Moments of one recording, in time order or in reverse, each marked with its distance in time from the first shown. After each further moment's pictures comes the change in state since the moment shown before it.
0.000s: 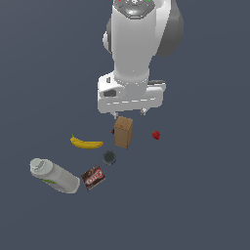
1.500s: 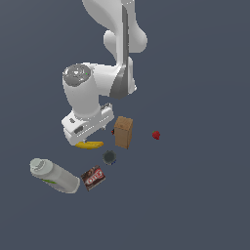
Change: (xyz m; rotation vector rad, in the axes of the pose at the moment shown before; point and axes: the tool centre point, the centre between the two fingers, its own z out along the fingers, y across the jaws) arm -0.016 0.148 0.125 -0.050 -0.012 -0.608
